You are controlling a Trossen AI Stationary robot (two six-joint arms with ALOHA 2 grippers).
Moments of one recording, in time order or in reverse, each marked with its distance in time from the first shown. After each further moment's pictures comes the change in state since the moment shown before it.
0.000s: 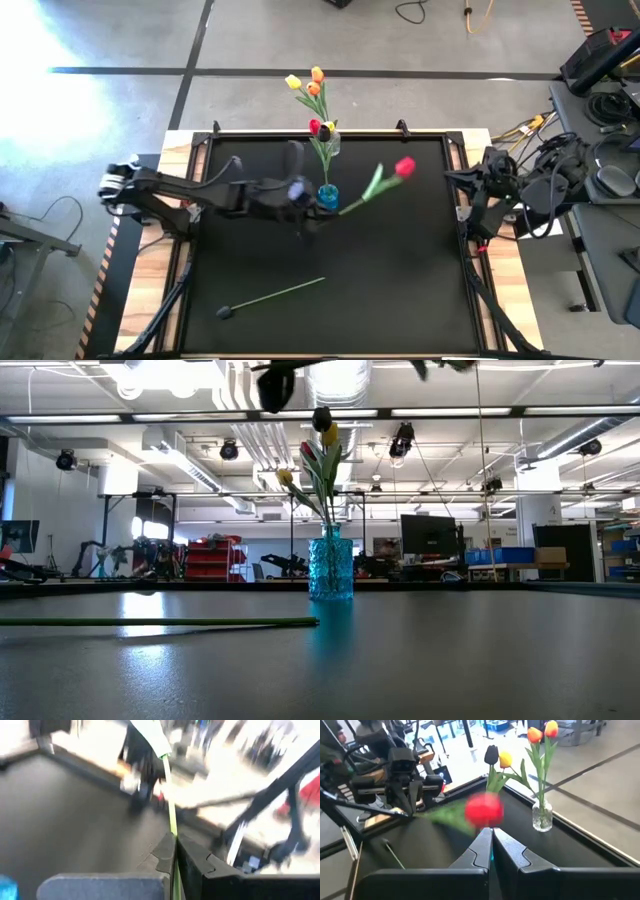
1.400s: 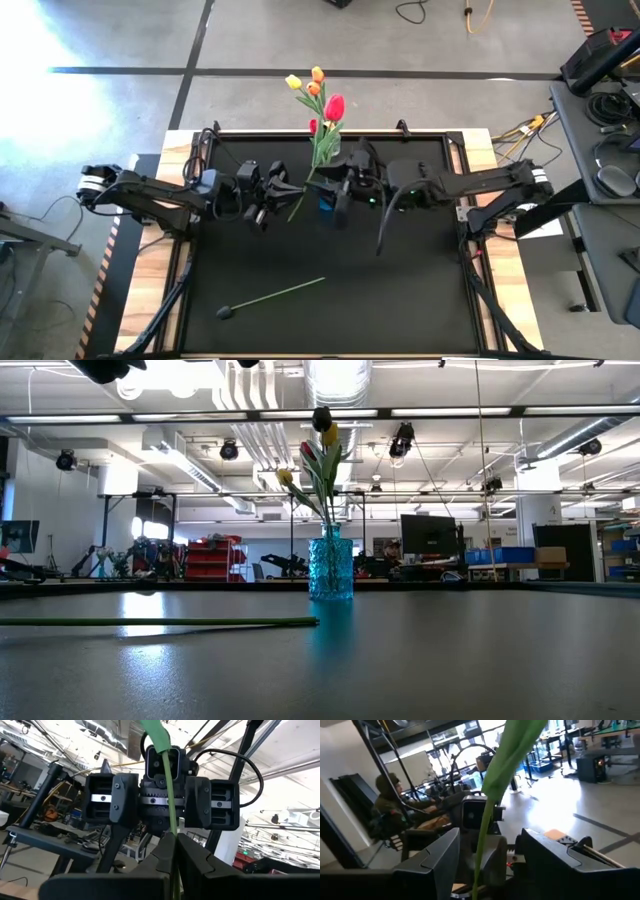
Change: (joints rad) left arm 0.046 -0.235 -0.418 0.941 0.119 0.083; right arm -0.556 0.894 0.376 1.118 -0.617 -0.425
